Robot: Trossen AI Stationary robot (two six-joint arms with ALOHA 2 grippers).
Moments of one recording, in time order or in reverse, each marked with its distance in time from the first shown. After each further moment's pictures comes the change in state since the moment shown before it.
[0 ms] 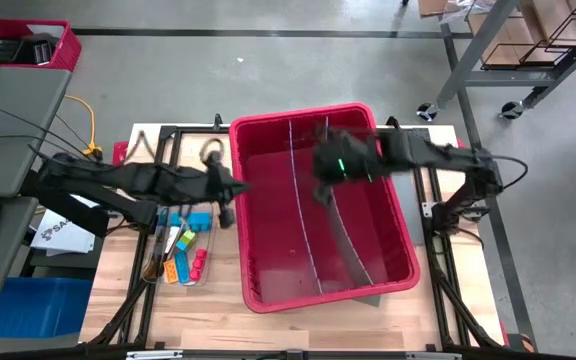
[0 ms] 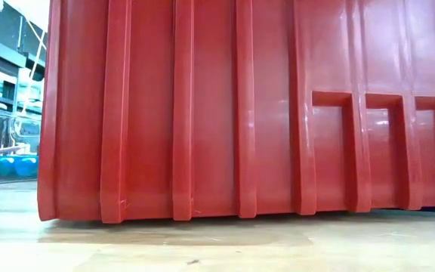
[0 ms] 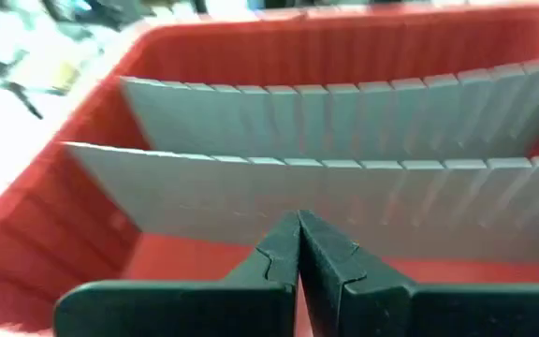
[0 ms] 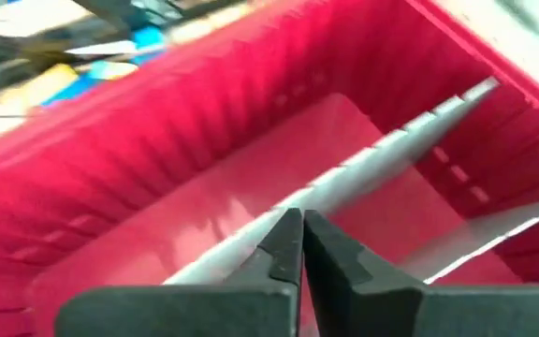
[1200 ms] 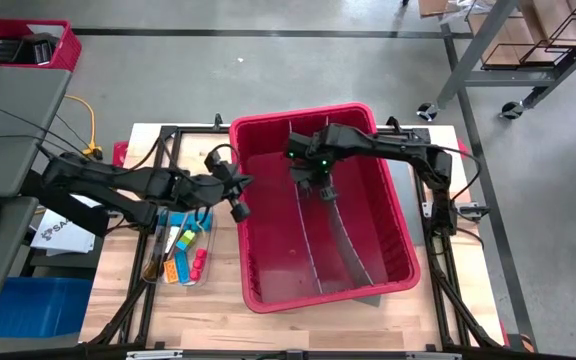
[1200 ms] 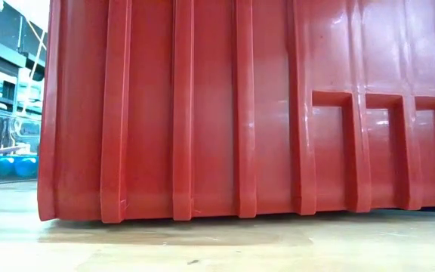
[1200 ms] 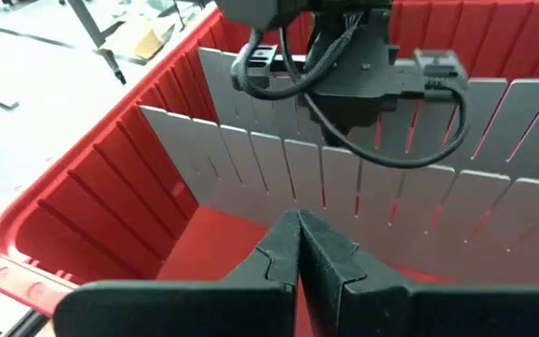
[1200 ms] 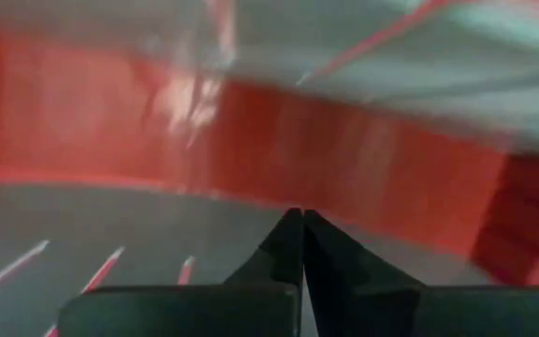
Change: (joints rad) left arm 0.000 0.111 0.001 -0.007 -0.201 -0.128; right arm -0.207 0.358 0.014 -0.219 -0.230 -0.936
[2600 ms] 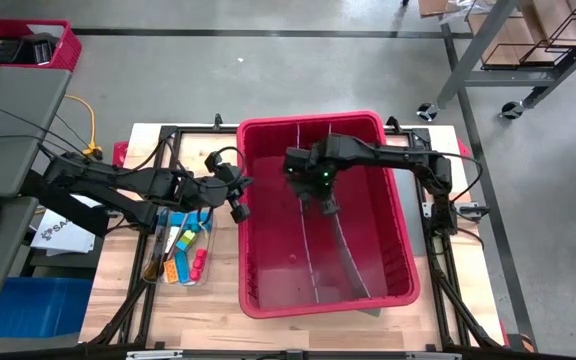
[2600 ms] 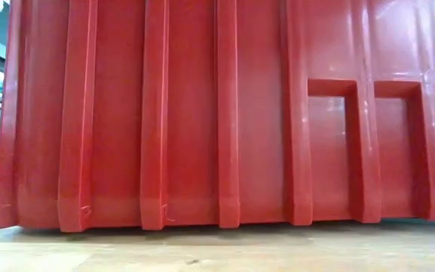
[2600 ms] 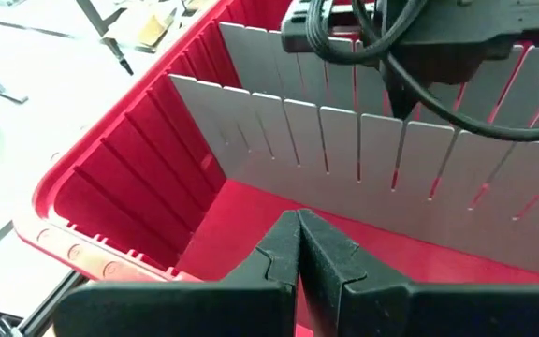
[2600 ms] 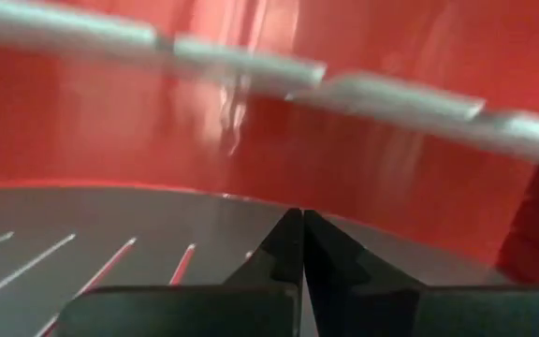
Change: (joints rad) left arm 0.006 0.015 0.000 -0.048 0.002 0.011; right arm 0.102 -0.002 0.083 -0.107 -0.029 0.180
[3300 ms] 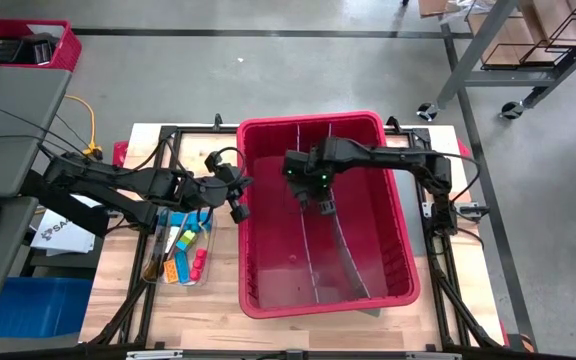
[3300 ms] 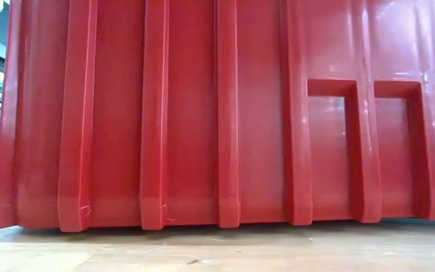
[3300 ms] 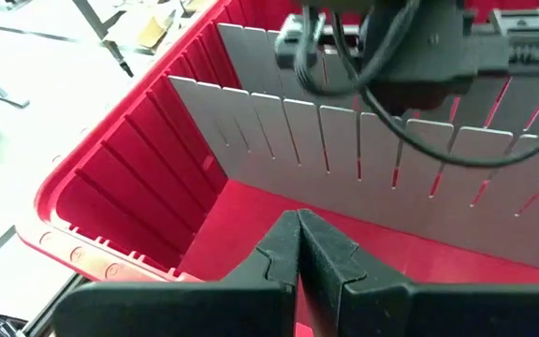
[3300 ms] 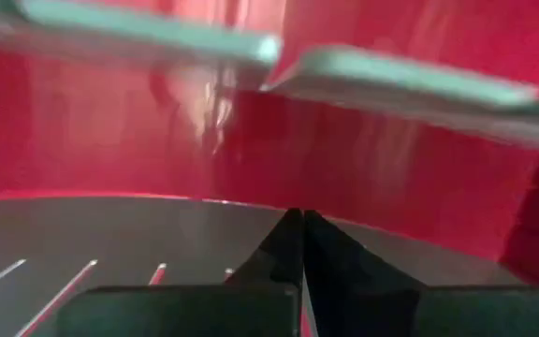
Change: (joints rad) left arm 0.000 0.000 0.000 -0.001 0.000 0.015; right arm -0.010 0.000 -0.093 0.075 0.032 0.029
